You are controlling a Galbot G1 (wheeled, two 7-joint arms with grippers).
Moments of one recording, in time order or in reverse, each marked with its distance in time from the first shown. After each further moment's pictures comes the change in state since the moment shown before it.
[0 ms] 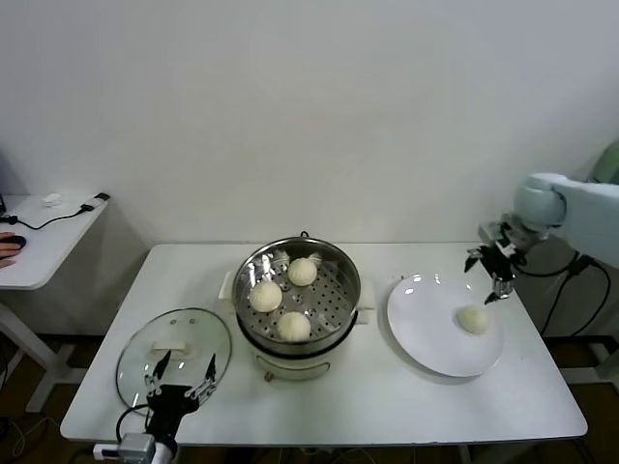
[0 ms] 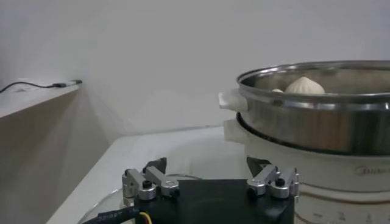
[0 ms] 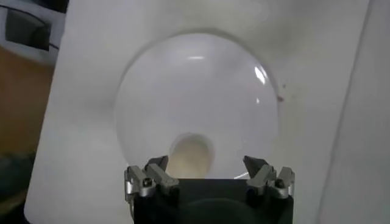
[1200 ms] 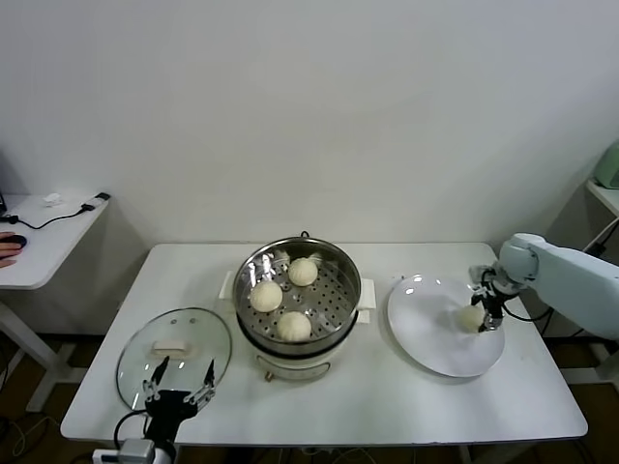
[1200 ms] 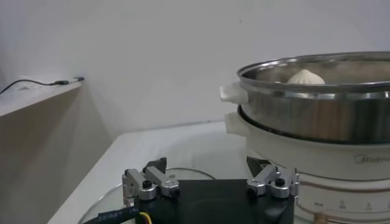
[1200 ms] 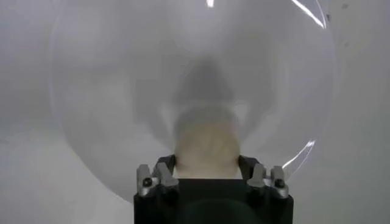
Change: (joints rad) left arm 0.019 -0.004 -0.005 -0.003 0.016 -0.004 0.000; right arm -0.396 0.068 0.341 -0.228 -0.130 -0.130 0.069
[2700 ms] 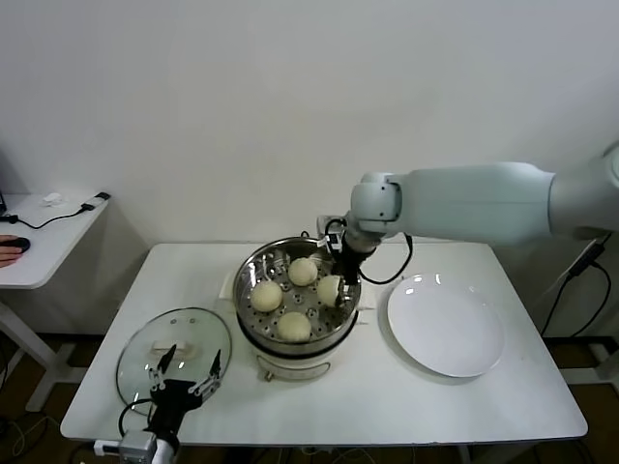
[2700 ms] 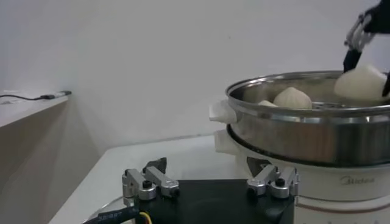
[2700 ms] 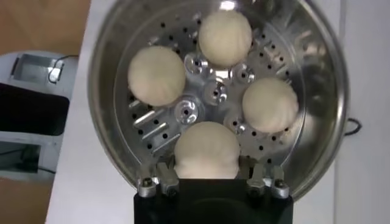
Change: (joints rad) left arm -0.022 0.027 0.016 -0.026 -0.016 0.005 0.019; right arm 0.532 0.439 -0.415 0.473 0.749 -0.361 0.237
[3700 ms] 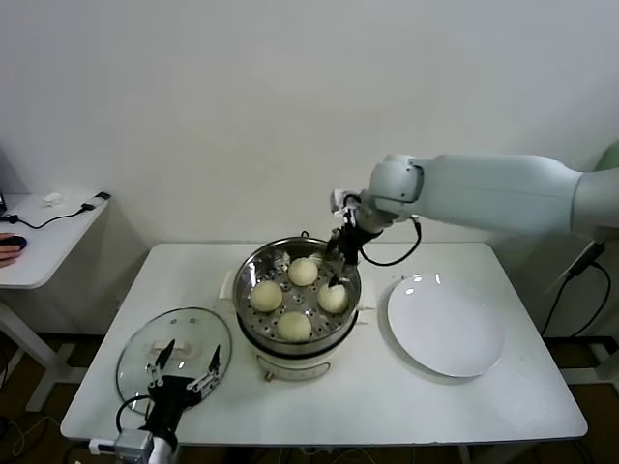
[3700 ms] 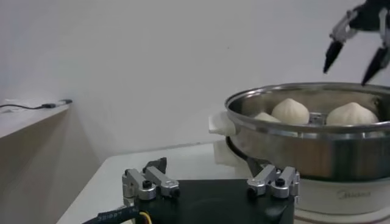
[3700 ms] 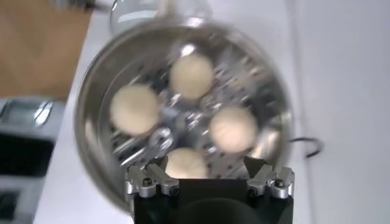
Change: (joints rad) left arm 0.005 0.001 -0.003 -0.036 -0.011 0.006 0.000; right arm 0.000 -0.122 0.150 -0.049 0.068 0.140 0.008
